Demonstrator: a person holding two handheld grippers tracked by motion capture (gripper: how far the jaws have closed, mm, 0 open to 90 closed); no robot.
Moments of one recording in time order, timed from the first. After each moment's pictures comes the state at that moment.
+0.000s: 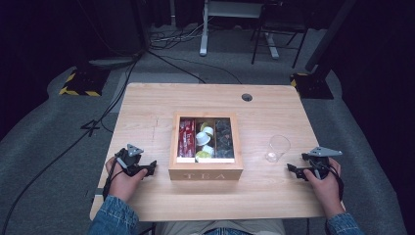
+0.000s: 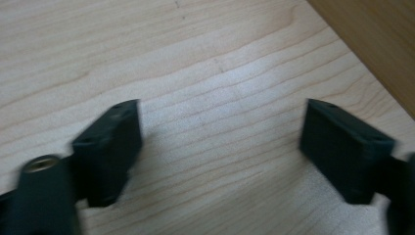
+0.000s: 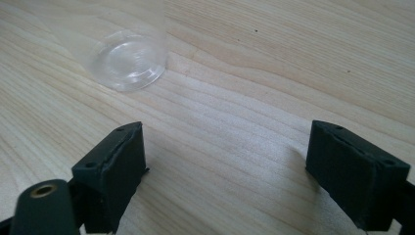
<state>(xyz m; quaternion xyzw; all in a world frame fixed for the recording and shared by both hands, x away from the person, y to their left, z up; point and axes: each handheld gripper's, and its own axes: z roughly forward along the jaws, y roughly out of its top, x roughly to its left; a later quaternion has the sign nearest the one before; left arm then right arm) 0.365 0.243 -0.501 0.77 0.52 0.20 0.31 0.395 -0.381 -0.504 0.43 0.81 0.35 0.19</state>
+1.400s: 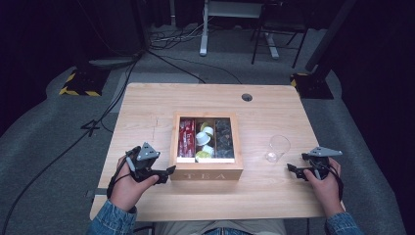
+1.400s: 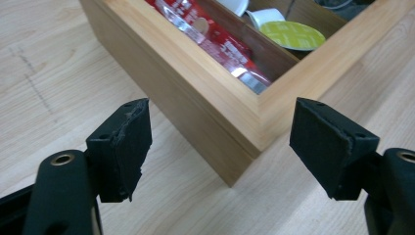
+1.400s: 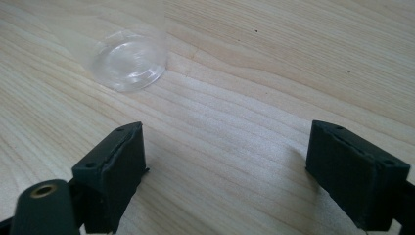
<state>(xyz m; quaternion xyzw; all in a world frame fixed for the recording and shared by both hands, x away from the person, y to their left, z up) 0.328 0.190 -0.424 0.82 0.39 0.14 0.38 0.395 -0.381 -0.504 0.43 0.81 0.35 0.19</state>
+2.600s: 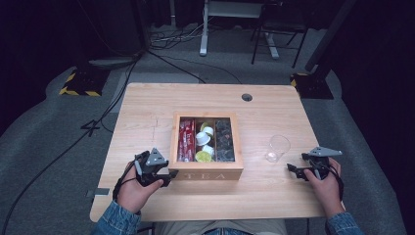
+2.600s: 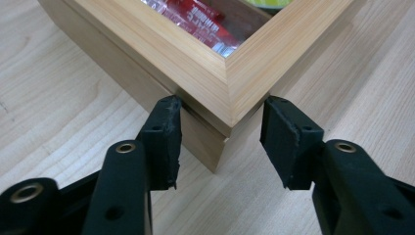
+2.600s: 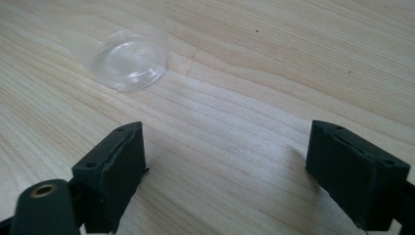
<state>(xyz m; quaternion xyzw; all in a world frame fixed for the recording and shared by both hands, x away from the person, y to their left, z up) 0.325 0.178 -0.435 0.85 0.36 0.12 0.36 0.395 -0.381 -0.504 0.43 0.81 0.35 0.19</state>
